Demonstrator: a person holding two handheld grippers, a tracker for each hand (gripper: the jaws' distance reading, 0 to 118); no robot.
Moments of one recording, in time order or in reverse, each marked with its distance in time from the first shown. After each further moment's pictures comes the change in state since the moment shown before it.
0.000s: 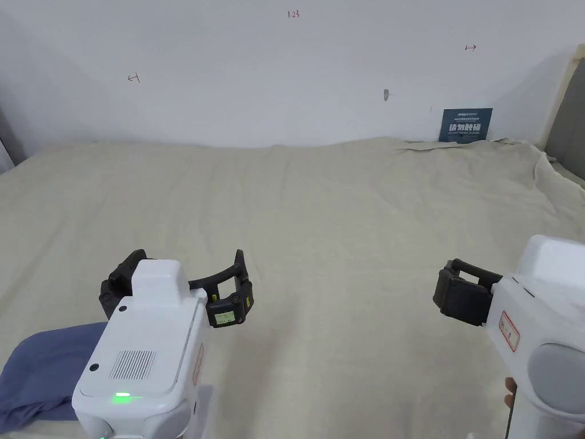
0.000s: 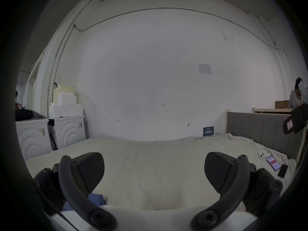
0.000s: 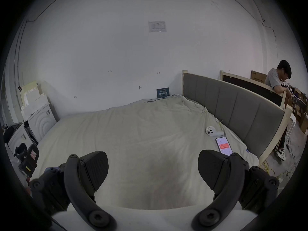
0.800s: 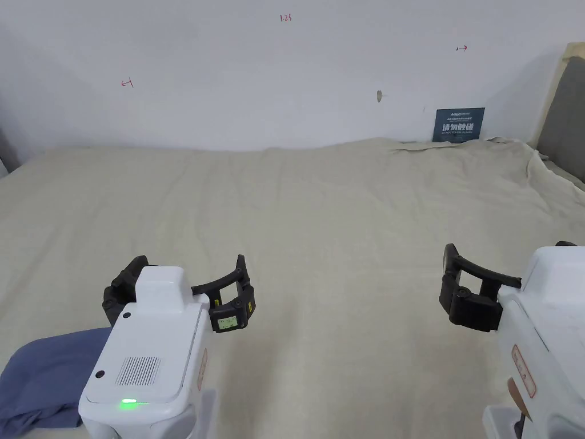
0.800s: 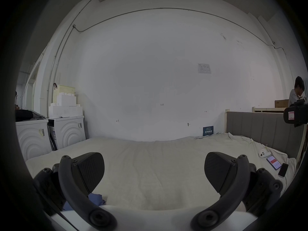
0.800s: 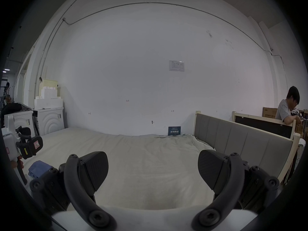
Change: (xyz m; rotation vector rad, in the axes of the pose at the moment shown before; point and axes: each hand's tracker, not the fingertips) left arm 0.005 -0.004 -0.001 0.002 -0.006 -0.006; right arm 0.024 -0.030 -0.004 0.386 0.134 0.155
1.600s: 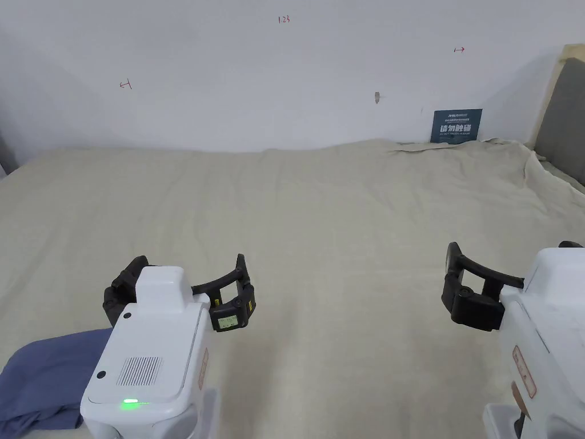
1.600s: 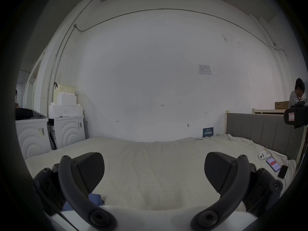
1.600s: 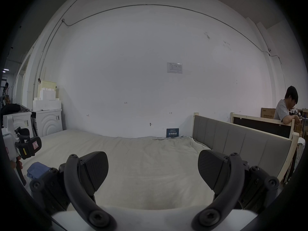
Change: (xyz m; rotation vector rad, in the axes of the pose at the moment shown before) left arm 0.002 0.000 0.000 0.008 0.002 0.008; right arm 0.002 -0.002 0.003 0.026 -0.020 -0.002
